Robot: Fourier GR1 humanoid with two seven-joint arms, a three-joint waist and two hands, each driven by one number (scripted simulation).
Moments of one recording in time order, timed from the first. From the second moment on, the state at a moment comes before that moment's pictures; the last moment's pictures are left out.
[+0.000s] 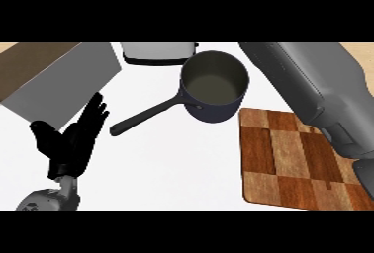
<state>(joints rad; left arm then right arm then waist) -0.10 0.25 -0.16 -1.65 0.19 0.24 0.31 -1.42 -0.28 0.45 -0.66 0.86 -0.19 1.19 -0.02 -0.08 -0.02</state>
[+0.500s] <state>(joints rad) -0.11 0.24 -0.15 -1.66 0.19 0.24 0.30 -1.56 -0.17 0.33 -0.47 1.00 -0.18 1.24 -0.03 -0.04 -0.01</state>
